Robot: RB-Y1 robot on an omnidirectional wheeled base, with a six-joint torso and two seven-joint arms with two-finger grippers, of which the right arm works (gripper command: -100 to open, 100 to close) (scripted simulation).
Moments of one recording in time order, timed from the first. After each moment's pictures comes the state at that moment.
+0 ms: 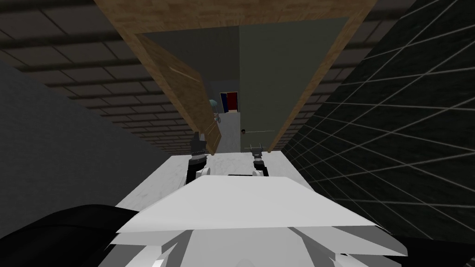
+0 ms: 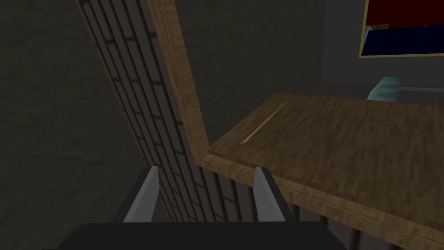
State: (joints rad) arm 0.23 -0.09 0.38 -1.45 -0.45 -0.79 -0.67
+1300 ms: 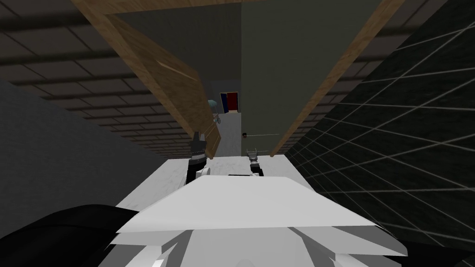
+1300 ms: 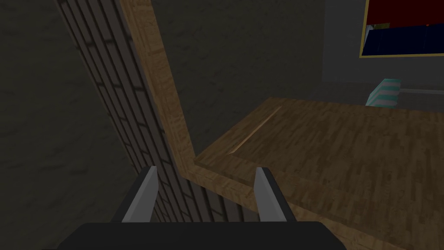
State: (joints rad) arm 0.14 -0.08 0.51 -1.17 -0.61 -0.84 -0.85
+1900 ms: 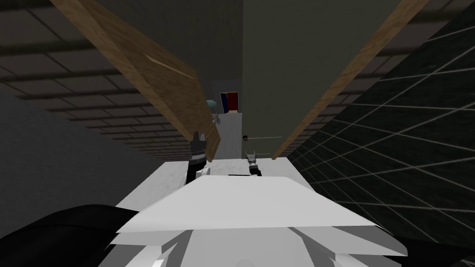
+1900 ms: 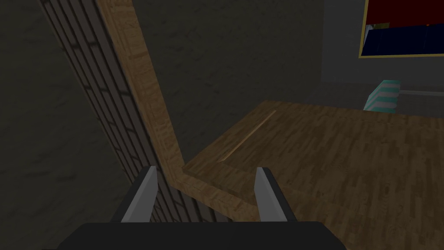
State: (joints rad) arm 0.09 -0.07 0.57 -1.03 -0.69 -0.87 -0.95
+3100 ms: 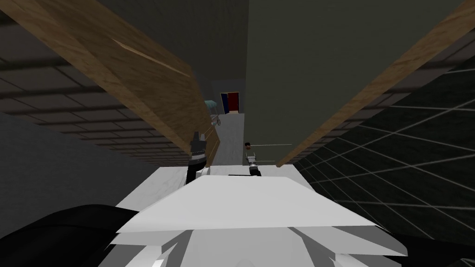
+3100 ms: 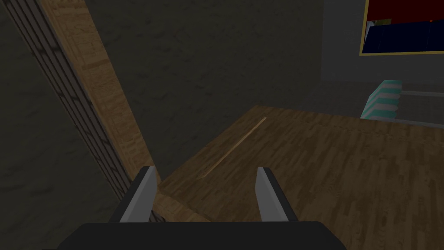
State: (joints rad) arm 0.04 -0.07 0.61 -0.91 -0.76 -0.89 -1.04
